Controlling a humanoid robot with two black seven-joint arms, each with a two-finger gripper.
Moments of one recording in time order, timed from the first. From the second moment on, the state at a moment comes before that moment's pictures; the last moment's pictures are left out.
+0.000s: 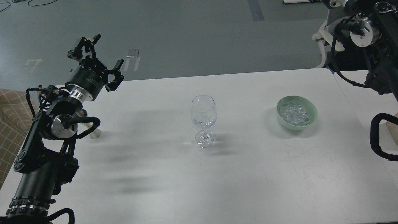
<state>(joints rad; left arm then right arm) -0.50 0.16 -1.56 -1.06 0.65 -0.28 -0.04 1.07 -0.23 1.19 0.60 -0.91 0.26 0.14</state>
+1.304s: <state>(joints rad) -0.81 0.09 -1.29 -0.68 0.46 -0.30 -0.13 0.94 -0.11 1.21 0.53 -0.59 0.37 0.24</state>
